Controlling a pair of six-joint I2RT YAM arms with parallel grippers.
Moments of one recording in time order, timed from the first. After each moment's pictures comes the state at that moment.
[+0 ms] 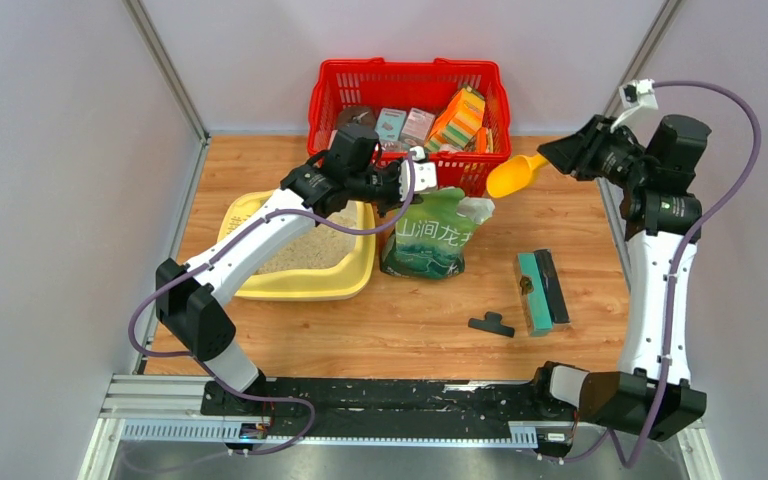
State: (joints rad) left arm -0.69 1.63 1.60 -0.52 0.57 0.70; right arm -0.28 1.21 1.45 -0.52 -0.78 0.30
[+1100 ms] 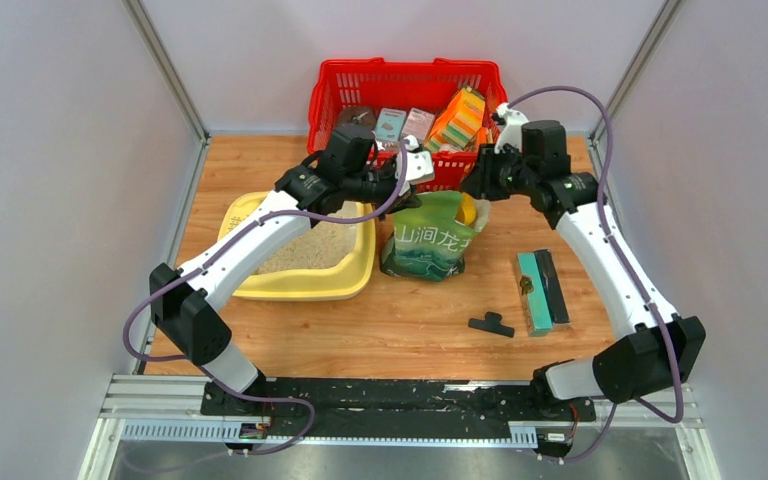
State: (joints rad) left arm -0.69 1.60 1.60 -0.53 0.58 0.52; right arm 0.25 1.37 1.43 -0.64 -0.38 0.19
